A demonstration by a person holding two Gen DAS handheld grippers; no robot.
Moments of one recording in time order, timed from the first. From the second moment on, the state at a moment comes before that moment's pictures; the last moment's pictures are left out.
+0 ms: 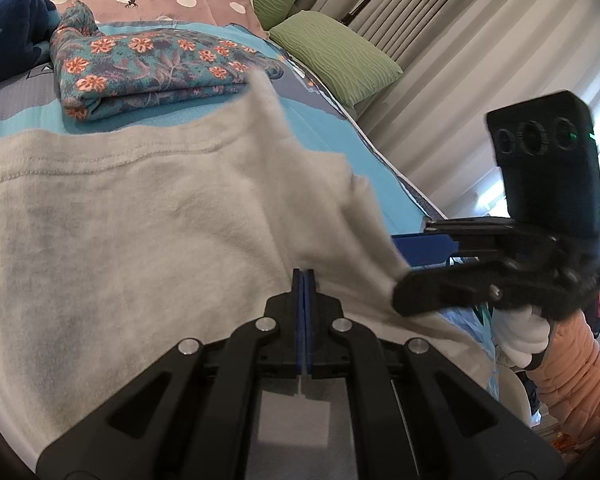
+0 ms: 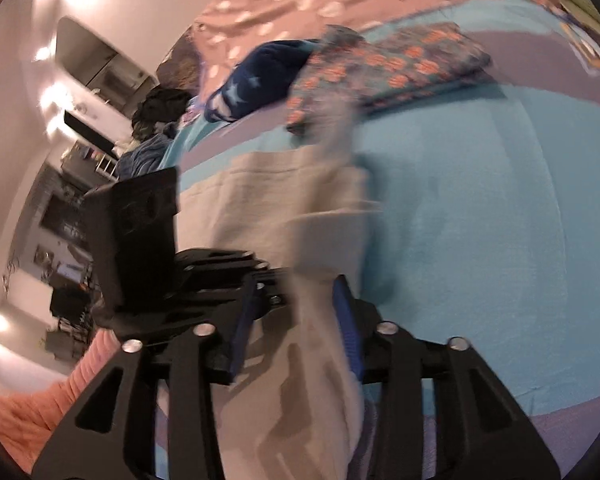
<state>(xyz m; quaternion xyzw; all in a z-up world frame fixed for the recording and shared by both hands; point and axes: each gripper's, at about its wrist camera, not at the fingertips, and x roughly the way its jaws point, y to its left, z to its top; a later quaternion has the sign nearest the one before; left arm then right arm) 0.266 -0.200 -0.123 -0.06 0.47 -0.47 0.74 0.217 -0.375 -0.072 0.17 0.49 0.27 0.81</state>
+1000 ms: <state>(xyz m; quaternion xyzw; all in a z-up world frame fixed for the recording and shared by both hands) 0.257 -0.227 -0.056 0.00 0.39 -0.52 0.76 0.201 -0.410 -0.112 0.22 0.46 0.20 0.84</state>
